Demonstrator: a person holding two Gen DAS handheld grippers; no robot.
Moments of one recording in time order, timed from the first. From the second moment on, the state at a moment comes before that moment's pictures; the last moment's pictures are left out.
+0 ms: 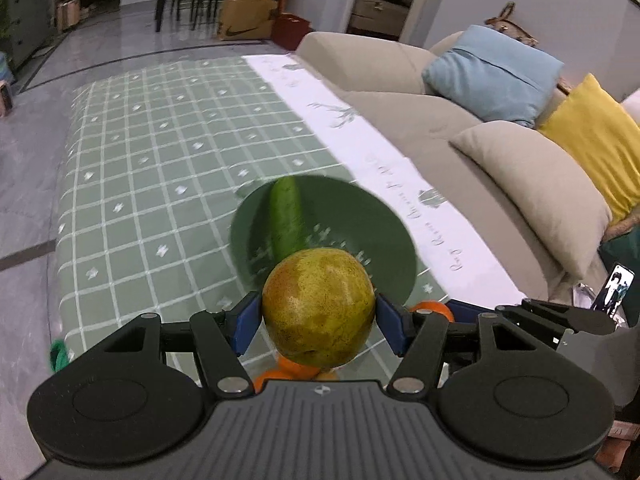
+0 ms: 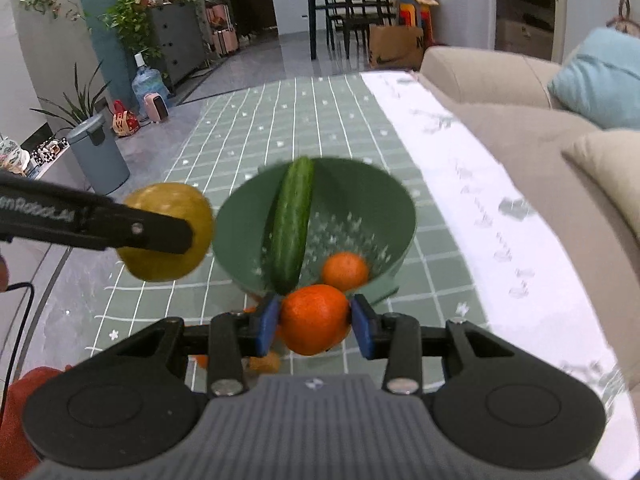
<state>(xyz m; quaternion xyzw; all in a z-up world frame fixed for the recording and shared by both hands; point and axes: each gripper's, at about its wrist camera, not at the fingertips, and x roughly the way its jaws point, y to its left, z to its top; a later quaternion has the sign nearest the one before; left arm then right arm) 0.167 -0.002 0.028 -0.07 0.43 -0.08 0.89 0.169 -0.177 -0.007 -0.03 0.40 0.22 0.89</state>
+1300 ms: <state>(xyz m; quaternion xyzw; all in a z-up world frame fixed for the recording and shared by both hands) 0.260 -0.013 -0.061 -0.10 0.57 -0.12 0.81 0.262 -0.137 -0.059 -0.23 0.41 0.29 0.83</state>
